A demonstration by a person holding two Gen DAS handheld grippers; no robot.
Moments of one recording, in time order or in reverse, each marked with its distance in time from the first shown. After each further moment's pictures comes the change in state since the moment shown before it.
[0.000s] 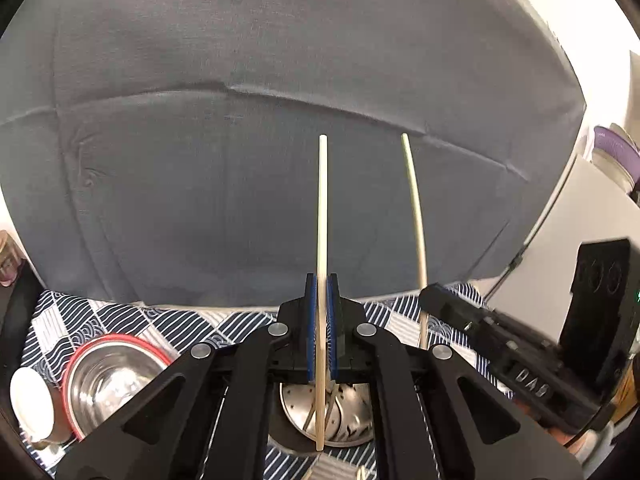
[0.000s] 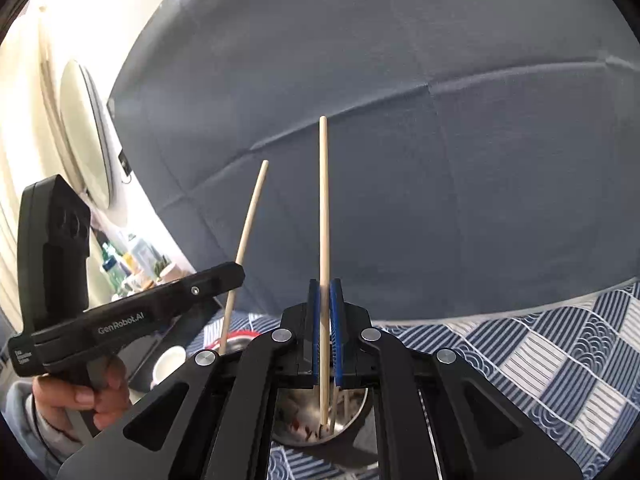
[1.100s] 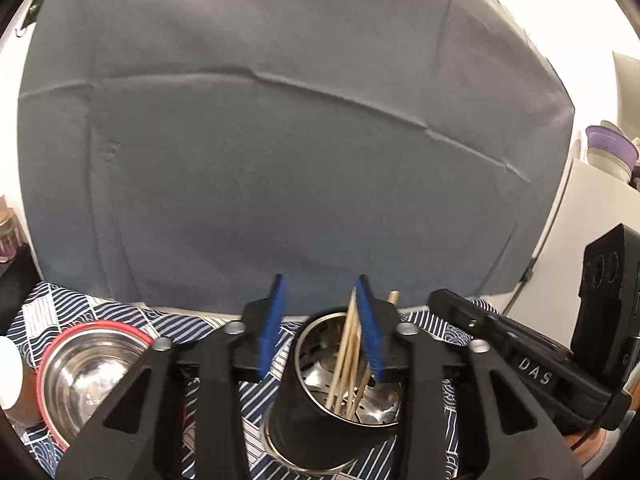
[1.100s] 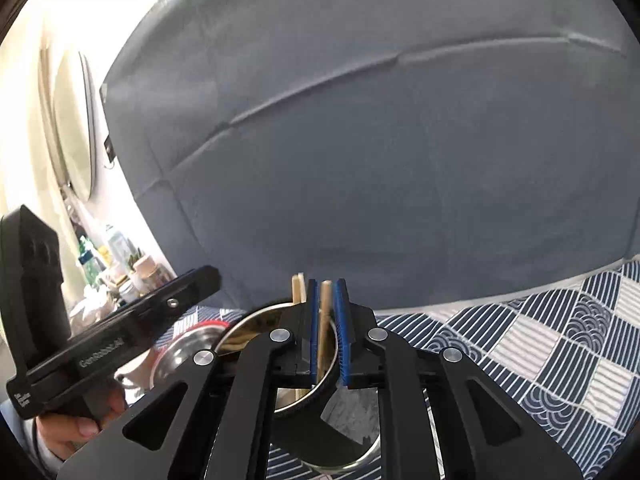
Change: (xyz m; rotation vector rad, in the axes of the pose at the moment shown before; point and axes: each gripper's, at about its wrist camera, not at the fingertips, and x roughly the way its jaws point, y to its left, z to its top) left arm -0.005 0.009 -0.070 0.010 -0.212 0.024; right arm -0.001 -0.008 -0.051 -0.030 -0.079 -0.092
